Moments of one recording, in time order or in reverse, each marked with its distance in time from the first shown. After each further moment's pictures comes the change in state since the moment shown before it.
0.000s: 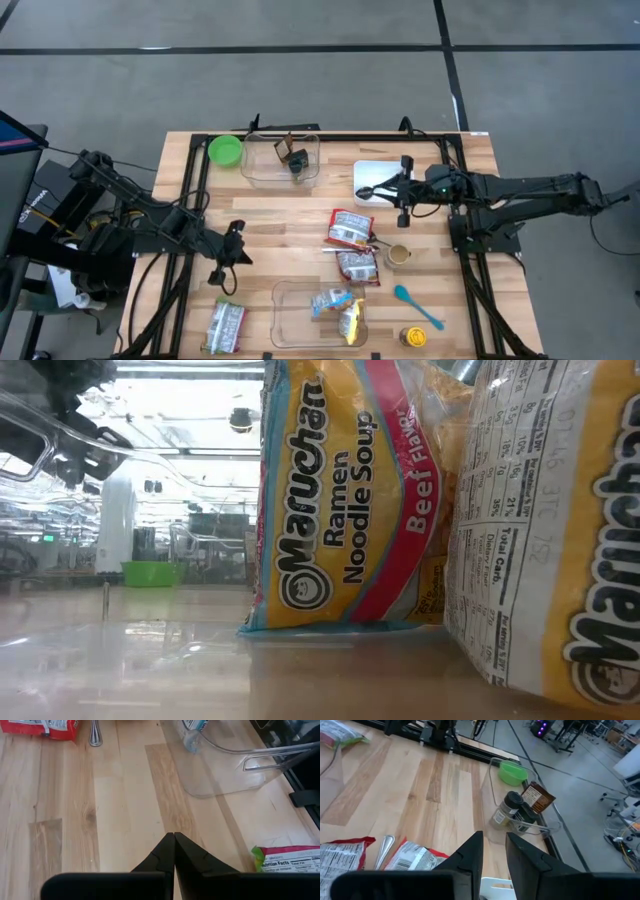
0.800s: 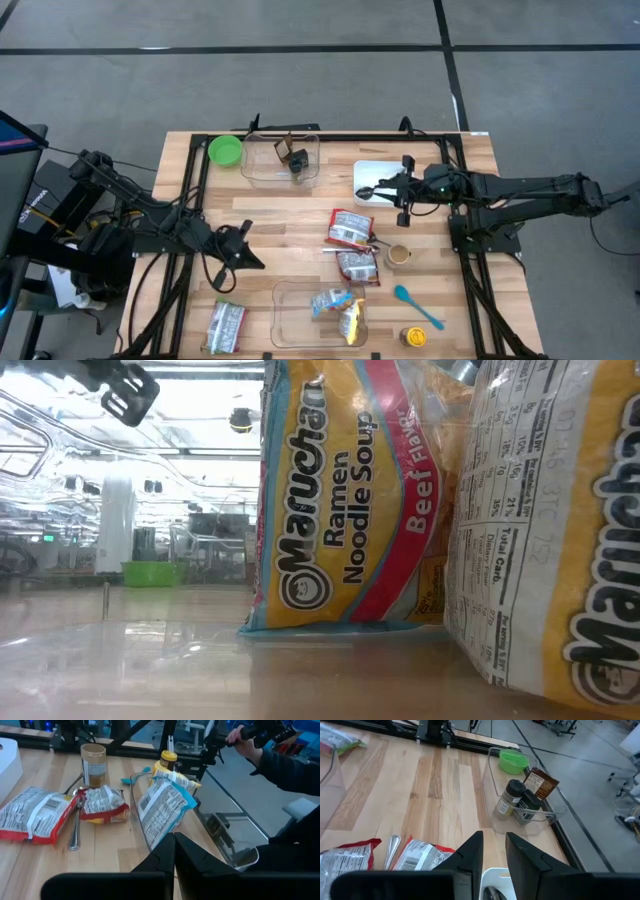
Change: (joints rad) left arm 0.000 0.000 0.000 0.460 0.003 -0.002; right arm -0.014 0.000 0.000 -0.037 0.000 0.109
